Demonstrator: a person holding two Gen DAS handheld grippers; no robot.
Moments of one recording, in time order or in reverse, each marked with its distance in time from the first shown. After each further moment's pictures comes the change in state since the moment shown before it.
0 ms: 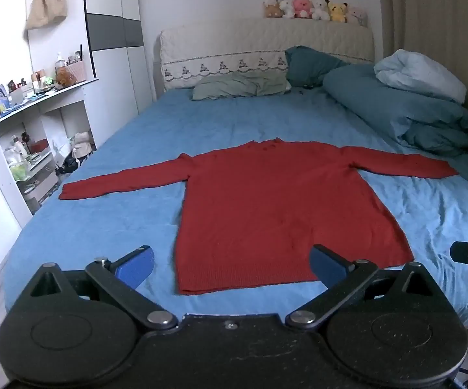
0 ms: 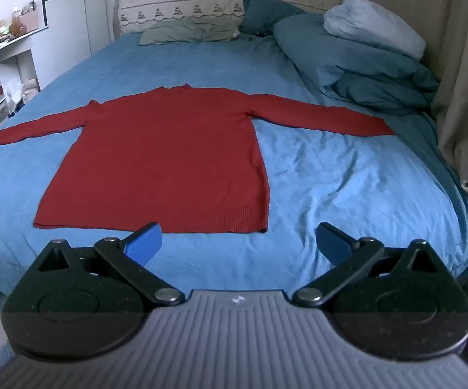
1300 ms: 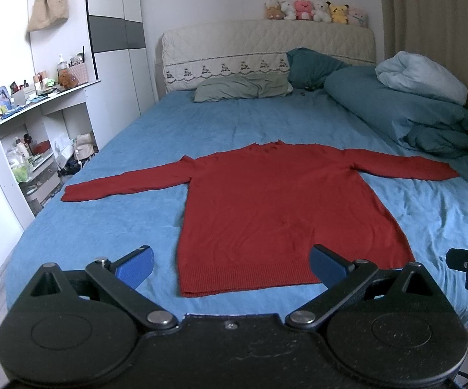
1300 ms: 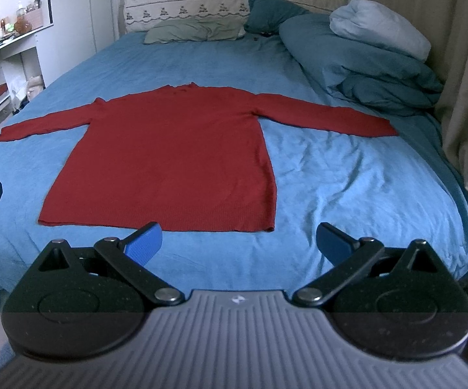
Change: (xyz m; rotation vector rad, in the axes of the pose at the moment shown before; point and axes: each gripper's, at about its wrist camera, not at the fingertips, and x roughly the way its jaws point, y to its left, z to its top) left arm 0.001 0.000 0.001 0.004 -0.012 0.006; right arm -0.002 0.011 0.000 -0.010 0.008 0.002
